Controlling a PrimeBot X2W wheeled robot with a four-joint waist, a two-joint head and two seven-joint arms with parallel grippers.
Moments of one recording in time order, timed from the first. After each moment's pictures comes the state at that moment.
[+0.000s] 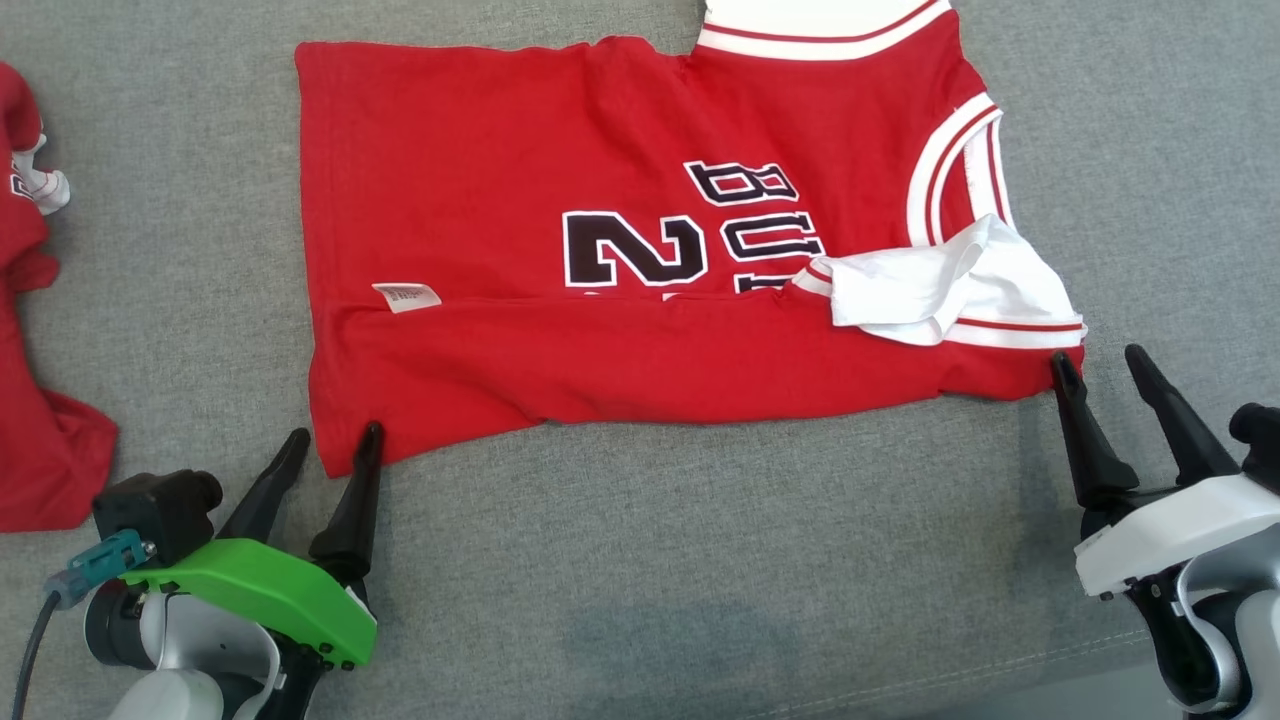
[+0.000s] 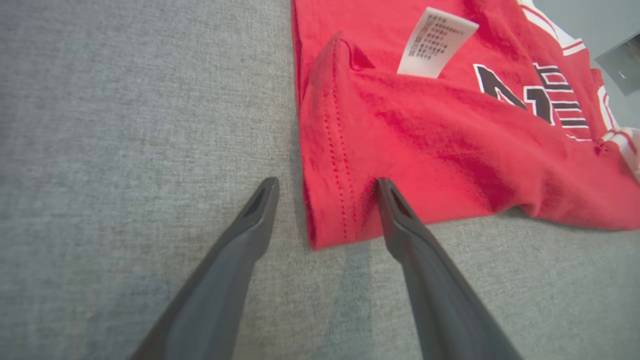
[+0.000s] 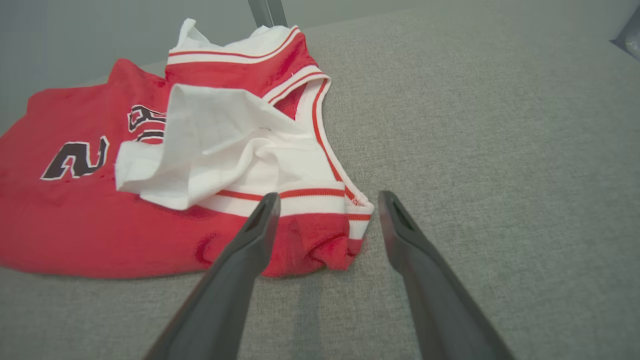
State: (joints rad) left arm -0.08 0.45 -0.35 -0.13 -0.80 0.16 0.09; right arm -0.06 -0.24 -0.04 -0.07 0.43 0.13 0.03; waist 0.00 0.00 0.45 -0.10
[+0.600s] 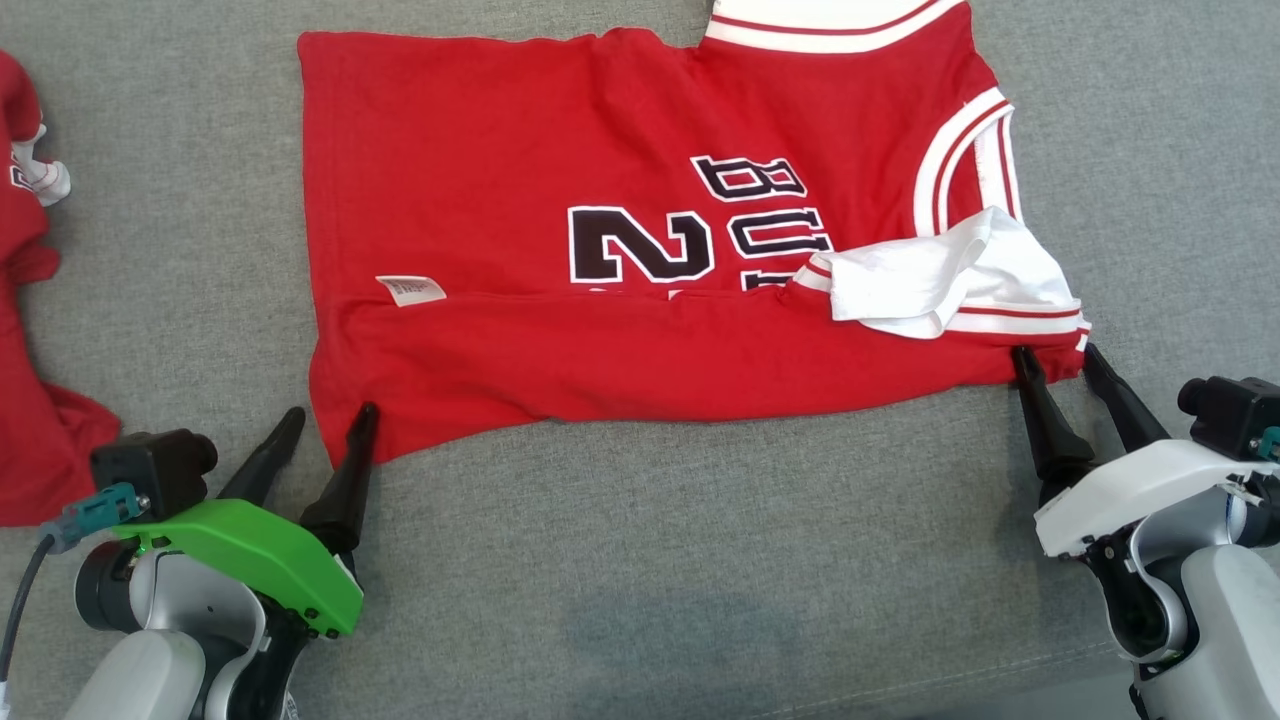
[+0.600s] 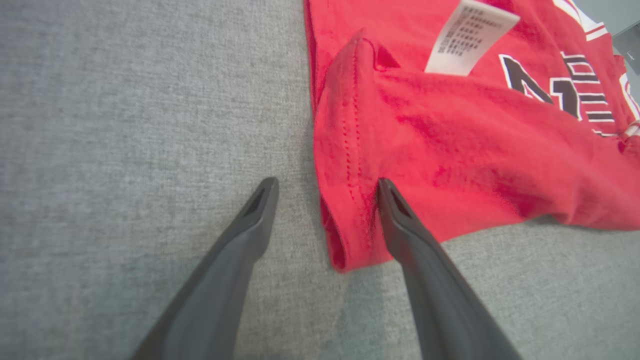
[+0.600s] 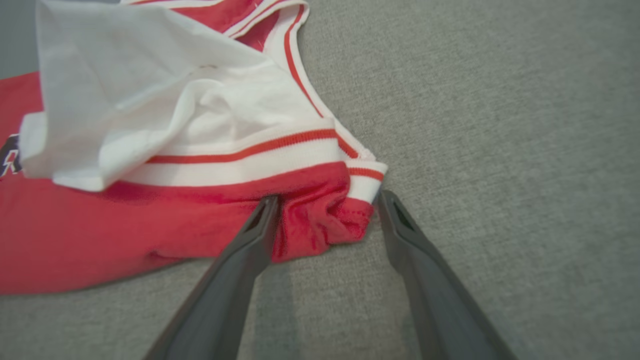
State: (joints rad) left arm -0.15 0.46 -0.36 -0.04 -0.82 0.16 0.16; right arm -0.19 -0.23 0.03 0.19 0.51 0.13 -0.01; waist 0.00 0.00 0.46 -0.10
